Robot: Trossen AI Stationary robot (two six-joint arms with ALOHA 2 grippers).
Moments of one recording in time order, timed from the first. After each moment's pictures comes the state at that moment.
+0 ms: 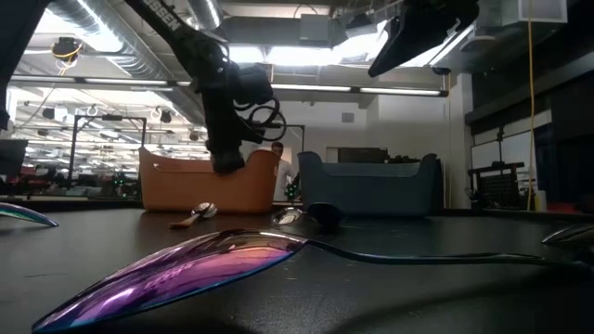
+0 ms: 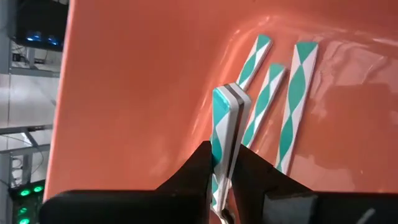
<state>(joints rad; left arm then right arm) 0.58 1.79 1.17 -0.49 -0.56 0.34 0.09 1.31 1.10 -0.58 0.25 -0.16</state>
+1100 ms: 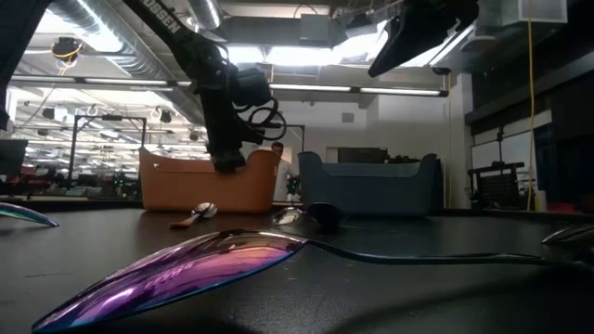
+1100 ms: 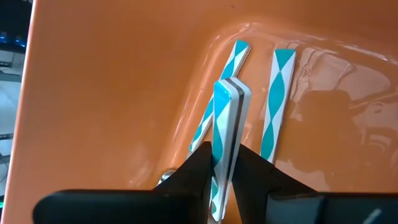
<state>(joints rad) 0.60 1.80 1.17 -0.48 -0.45 0.34 0.09 1.31 1.10 -0.58 0.25 -0.16</state>
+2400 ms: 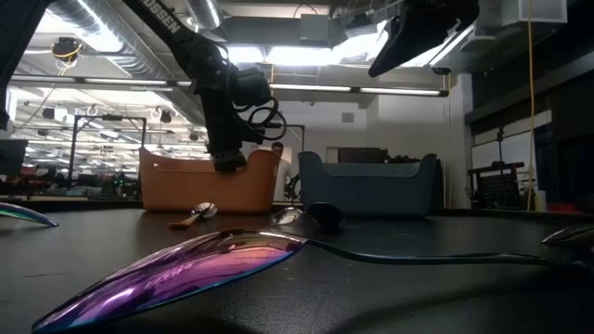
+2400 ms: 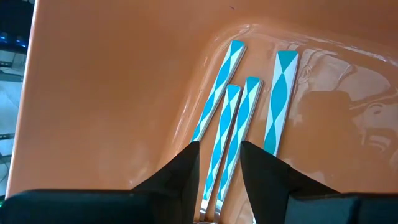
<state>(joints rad) 0.60 1.80 1.17 -0.48 -0.45 0.34 0.09 1.31 1.10 -0.58 0.25 -0.16</state>
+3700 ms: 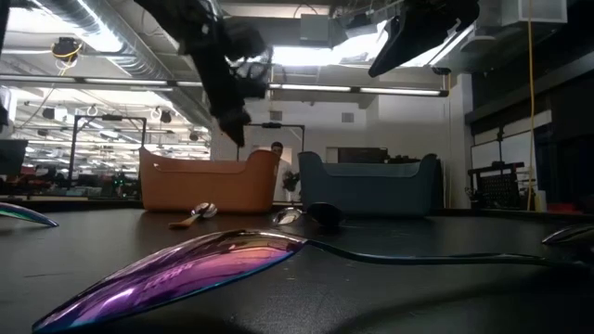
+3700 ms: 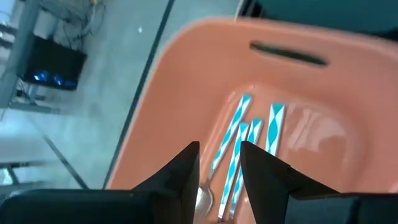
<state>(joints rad) 0.52 1.60 1.17 -0.49 -0.49 0.34 0.09 1.31 1.10 -0.58 0.25 -0.16</state>
